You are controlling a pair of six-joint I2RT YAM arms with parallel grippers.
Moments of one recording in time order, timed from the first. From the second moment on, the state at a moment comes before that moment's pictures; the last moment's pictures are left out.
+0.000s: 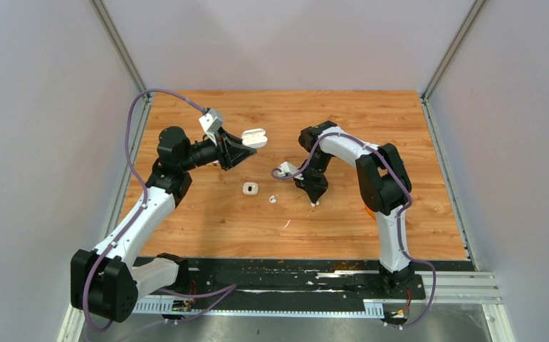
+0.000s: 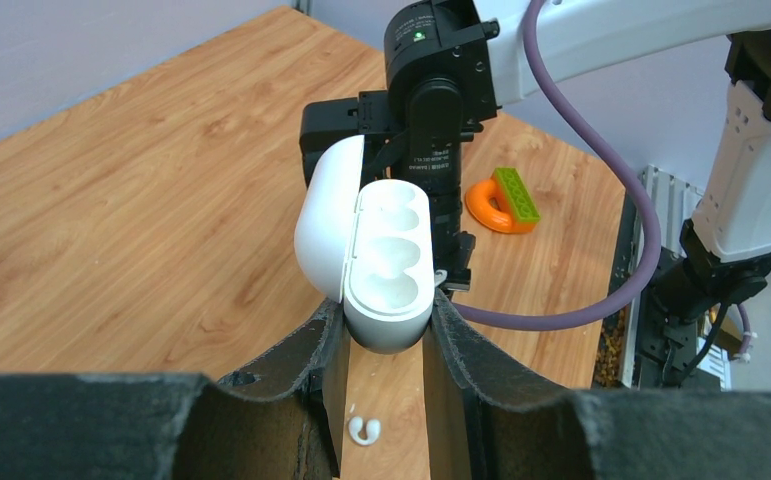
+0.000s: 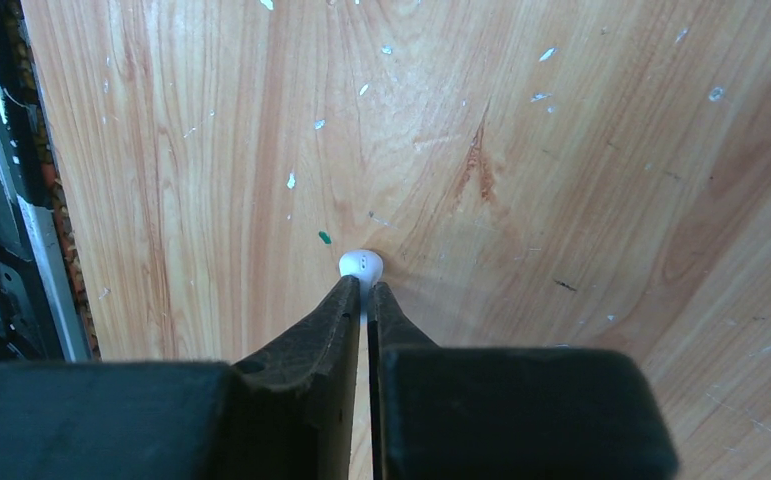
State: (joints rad) left arm -0.27 1.11 0.81 0.29 0.85 -0.21; right arm 0.52 2.14 1.63 -1.29 -0.50 -1.25
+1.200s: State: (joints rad) left arm -0.29 1.19 0.79 0.63 0.92 -0.39; right arm 0.55 1.54 1.87 -0.79 -0.92 -0.48
